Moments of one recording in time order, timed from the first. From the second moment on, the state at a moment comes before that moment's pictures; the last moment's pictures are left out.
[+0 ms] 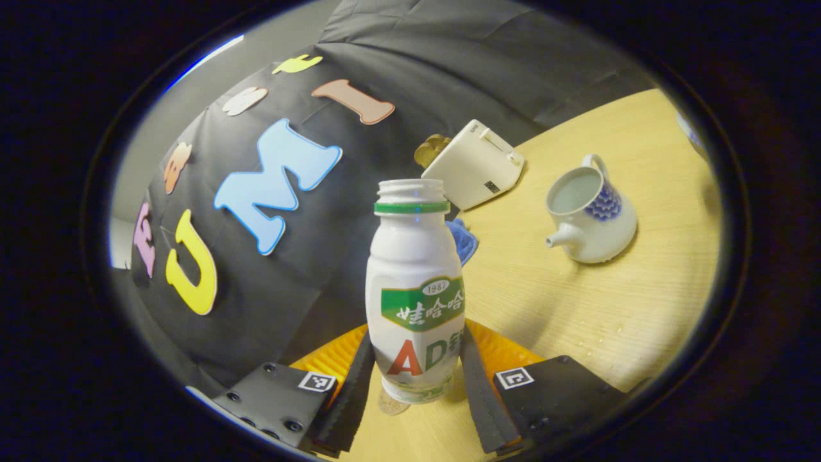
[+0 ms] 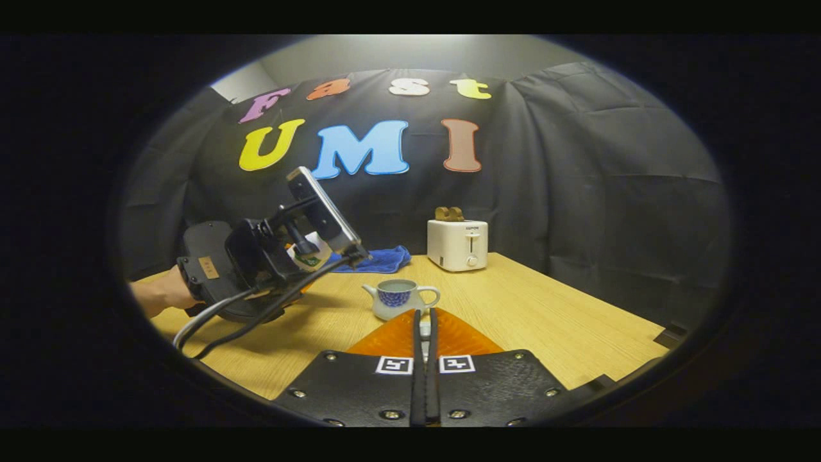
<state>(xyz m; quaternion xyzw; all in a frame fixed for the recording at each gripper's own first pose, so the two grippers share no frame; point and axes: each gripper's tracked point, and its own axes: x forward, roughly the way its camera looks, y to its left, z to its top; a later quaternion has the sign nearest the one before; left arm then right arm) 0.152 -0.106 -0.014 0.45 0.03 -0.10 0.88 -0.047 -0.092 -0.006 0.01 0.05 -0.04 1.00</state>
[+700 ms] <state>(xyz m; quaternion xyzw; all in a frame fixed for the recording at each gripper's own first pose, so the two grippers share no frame) 0.160 -0.146 -0.016 0.62 -0.02 -0.12 0.78 -0.049 -0.111 -0.011 0.02 0.05 -0.04 1.00</state>
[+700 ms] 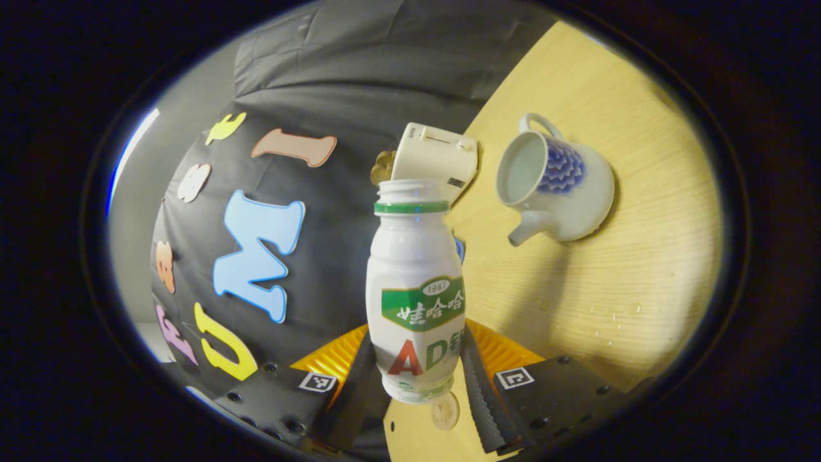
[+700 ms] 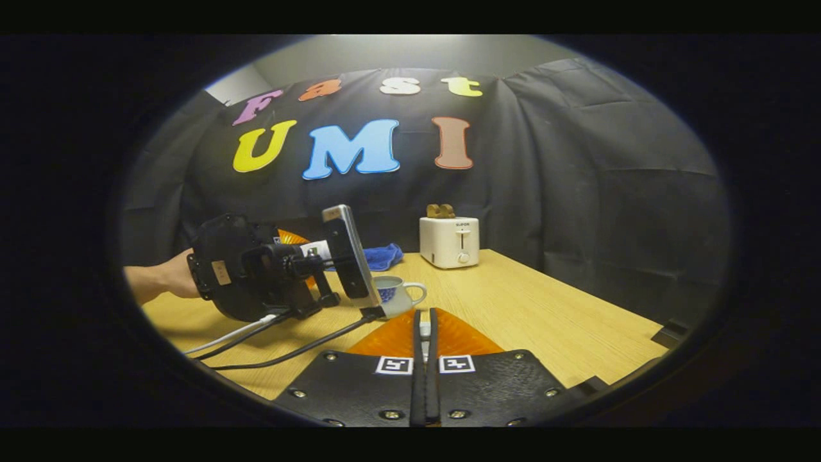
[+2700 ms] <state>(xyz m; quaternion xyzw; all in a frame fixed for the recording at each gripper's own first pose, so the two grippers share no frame) 0.156 -0.169 0.010 0.77 -0.10 -0.09 0.63 -0.051 -0.130 -0.017 0.04 0.05 -0.05 1.00</state>
